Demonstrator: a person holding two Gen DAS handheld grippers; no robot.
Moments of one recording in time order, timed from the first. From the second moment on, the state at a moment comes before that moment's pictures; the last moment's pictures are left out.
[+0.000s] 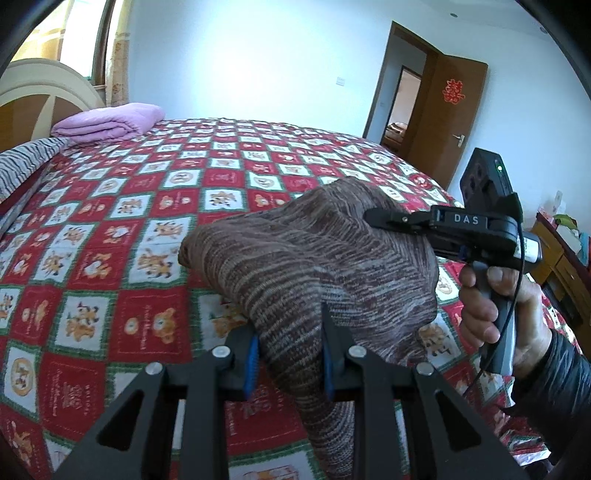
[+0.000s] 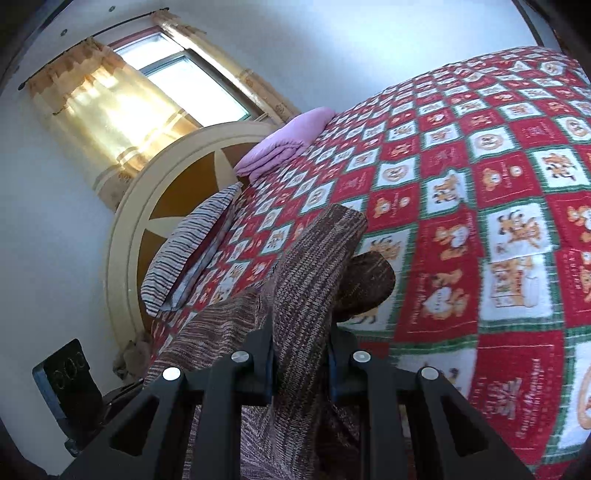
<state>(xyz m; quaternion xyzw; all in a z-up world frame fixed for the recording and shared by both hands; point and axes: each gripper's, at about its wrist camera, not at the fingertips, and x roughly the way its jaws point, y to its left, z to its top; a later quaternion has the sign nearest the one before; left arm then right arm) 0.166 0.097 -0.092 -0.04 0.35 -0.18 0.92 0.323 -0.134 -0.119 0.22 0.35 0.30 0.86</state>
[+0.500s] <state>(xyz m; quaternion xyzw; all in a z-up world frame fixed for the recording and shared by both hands) 0.153 0.154 -0.092 -0.04 0.34 -0.13 0.93 0.346 -0.057 -0.123 0.20 0.38 0.35 0.83</state>
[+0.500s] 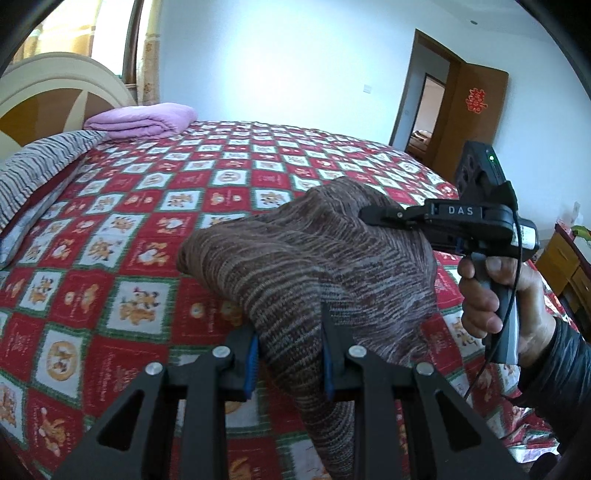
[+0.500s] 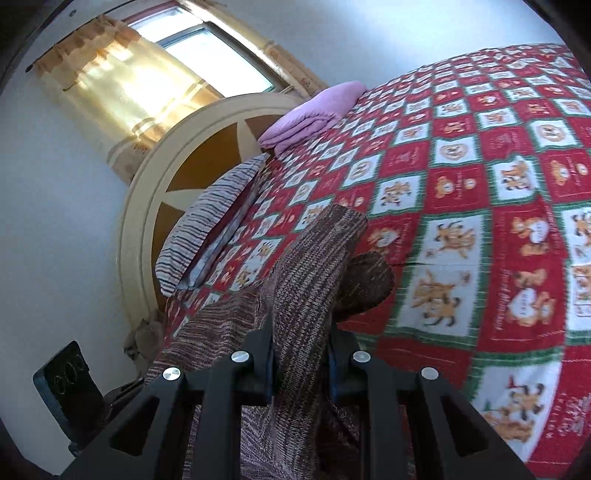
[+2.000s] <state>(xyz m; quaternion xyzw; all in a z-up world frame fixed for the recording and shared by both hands) 0.158 0.236 -0.177 -0.06 0.41 -0.04 0.91 0.415 0.072 -0.213 0.15 0.50 0.36 0.78</state>
